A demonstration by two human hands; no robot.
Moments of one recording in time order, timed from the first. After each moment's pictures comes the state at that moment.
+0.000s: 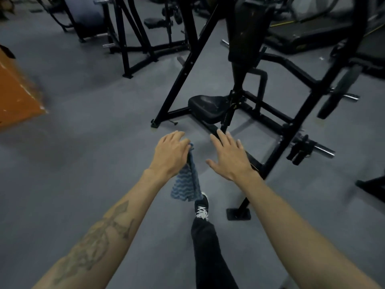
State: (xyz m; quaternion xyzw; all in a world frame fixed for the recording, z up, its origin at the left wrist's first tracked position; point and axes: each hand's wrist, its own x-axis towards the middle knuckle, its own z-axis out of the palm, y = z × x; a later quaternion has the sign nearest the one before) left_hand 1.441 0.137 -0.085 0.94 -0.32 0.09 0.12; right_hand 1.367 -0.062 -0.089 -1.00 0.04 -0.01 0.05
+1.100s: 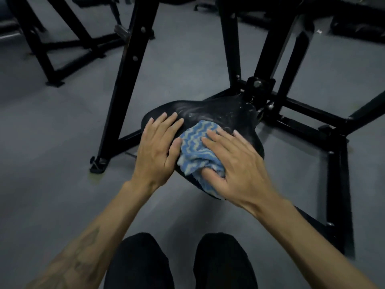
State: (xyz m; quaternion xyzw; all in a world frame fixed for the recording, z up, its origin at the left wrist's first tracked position) left_hand 2.067 -0.120 -0.494 0.84 -0.43 0.19 0.28; right_hand 1.912 -0.282 -0.461 -0.96 0.02 -0.23 0.13
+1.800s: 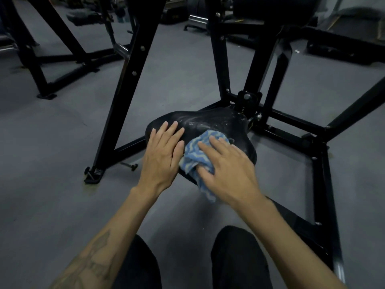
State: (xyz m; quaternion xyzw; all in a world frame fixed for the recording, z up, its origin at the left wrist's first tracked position) left_hand 2.060 -0.118 -0.495 0.84 -0.41 0.17 0.30; right_hand 1.915 -0.248 -0.449 -0.98 0.15 -0.12 0.05
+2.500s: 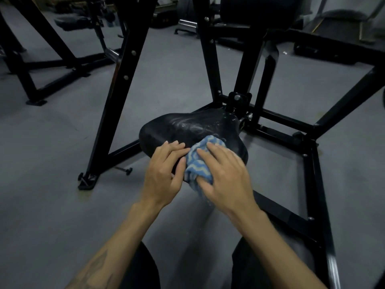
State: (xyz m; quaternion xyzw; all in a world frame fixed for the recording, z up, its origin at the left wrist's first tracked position) left_hand 2.020 -0.113 -0.499 0.75 -0.46 0.23 0.41; right_hand 1.895 -0.245 -0.469 -0.95 0.13 -0.25 0.09
